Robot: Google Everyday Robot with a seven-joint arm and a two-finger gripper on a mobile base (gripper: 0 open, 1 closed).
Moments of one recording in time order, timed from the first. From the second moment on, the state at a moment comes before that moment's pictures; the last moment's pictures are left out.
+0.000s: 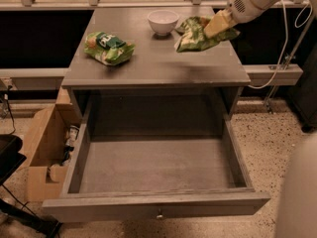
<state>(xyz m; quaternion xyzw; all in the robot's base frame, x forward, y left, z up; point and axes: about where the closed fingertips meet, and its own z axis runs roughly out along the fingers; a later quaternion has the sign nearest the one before) 0.732 -0.171 0.952 -0.32 0.88 0.10 0.33</state>
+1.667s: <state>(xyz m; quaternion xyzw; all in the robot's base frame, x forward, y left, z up) 0.526 -0.162 0.779 -0.35 0.86 0.21 0.31</state>
